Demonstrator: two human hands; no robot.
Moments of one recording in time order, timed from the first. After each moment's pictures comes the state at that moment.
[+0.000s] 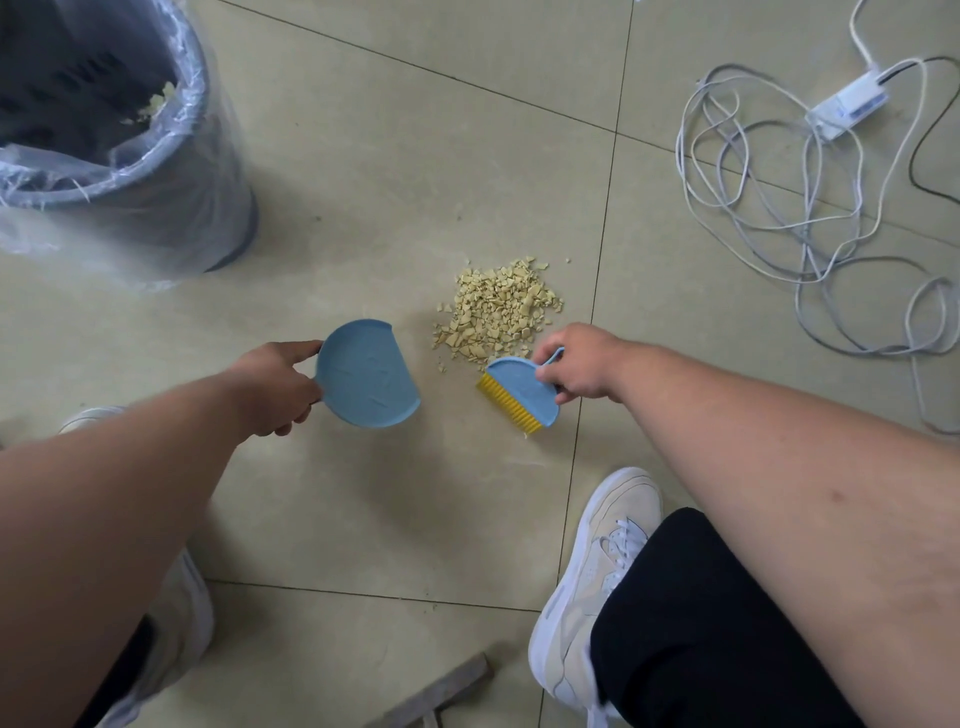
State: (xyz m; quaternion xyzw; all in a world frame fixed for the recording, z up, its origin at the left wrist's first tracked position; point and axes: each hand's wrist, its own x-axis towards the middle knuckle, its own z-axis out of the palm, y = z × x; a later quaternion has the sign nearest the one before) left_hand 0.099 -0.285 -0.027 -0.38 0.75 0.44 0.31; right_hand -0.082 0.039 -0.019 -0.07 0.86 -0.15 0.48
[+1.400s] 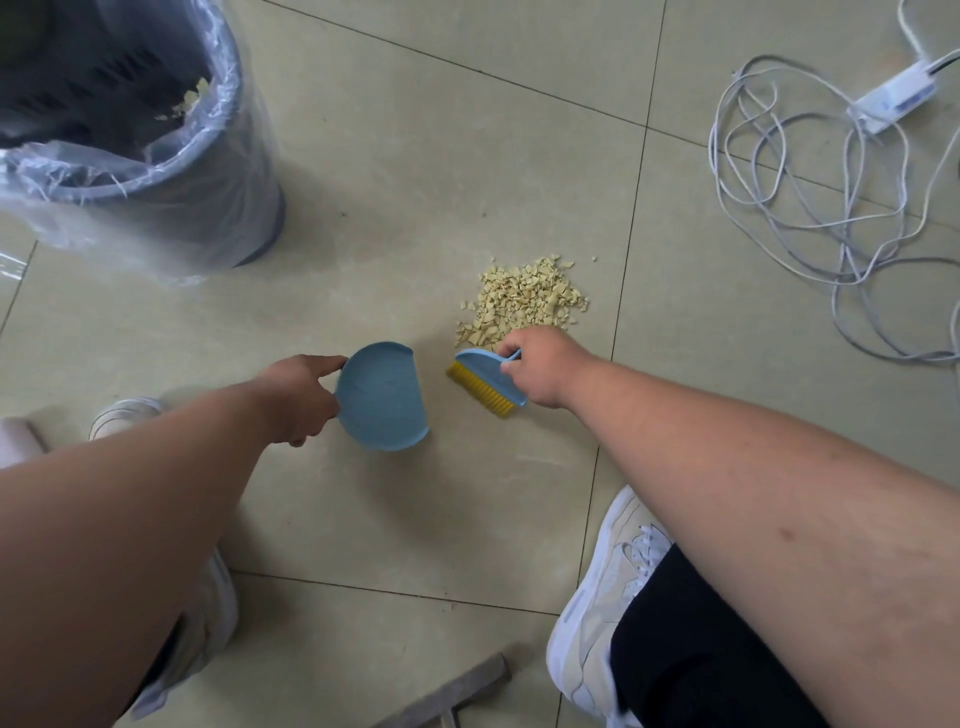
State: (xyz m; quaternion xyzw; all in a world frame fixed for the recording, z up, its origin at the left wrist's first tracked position) left_hand 0.109 -0.286 -0.032 -0.37 0.74 0.44 0.35; right_hand -0.052 -0.021 -0.039 -0.21 0.89 -0.10 0.38
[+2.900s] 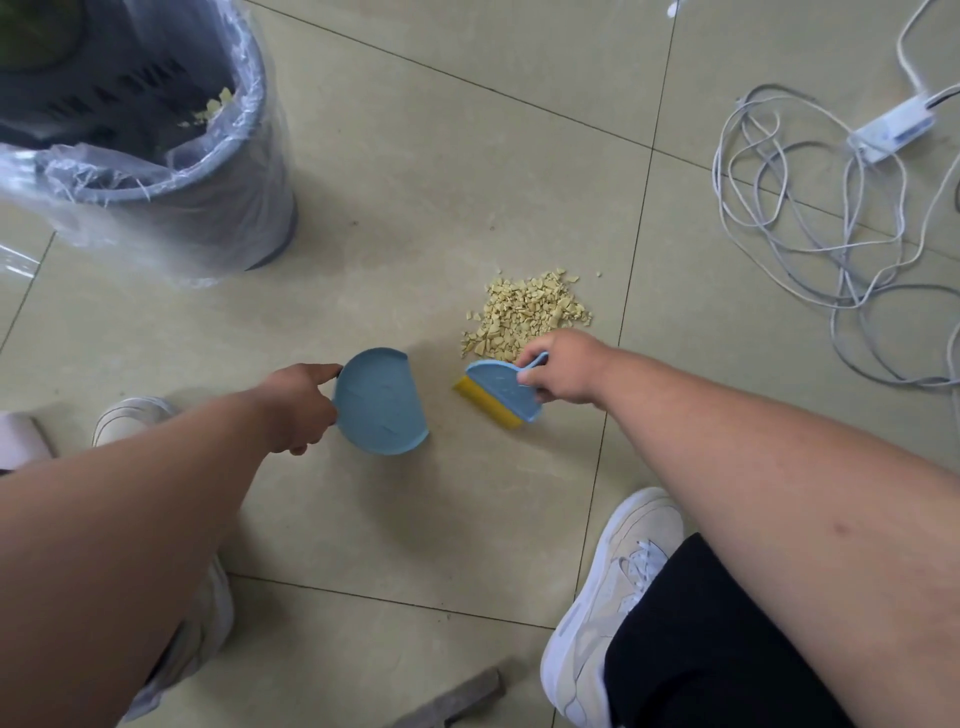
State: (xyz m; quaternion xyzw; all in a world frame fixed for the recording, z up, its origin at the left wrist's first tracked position) left_hand 0.116 -0.291 -0.035 -0.39 0.74 0.43 0.35; right_hand -0.071 -0.010 -0.021 -0.09 0.85 -0.19 0.48
